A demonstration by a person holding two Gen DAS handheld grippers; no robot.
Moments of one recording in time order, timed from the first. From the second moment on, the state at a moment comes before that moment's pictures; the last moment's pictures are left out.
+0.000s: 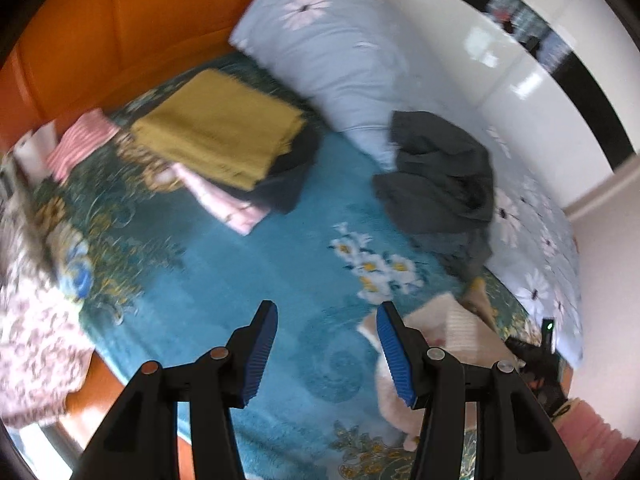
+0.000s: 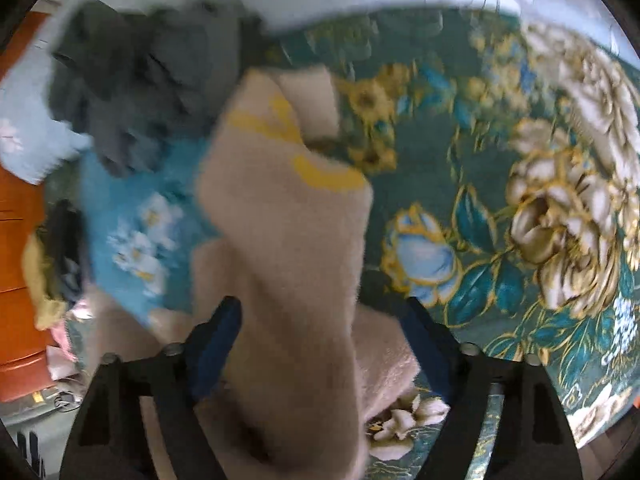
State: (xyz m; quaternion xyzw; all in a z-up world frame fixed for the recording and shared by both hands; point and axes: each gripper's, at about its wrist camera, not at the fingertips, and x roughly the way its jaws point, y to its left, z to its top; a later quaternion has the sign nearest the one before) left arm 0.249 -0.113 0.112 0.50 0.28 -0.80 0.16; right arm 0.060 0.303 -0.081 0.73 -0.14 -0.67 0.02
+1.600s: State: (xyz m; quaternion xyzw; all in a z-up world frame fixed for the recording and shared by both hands) left arm 0.236 -0.056 0.068 0.54 0.36 -0.76 0.06; right arm 0.179 0.247 0.103 0.59 -0.21 -0.75 0.21
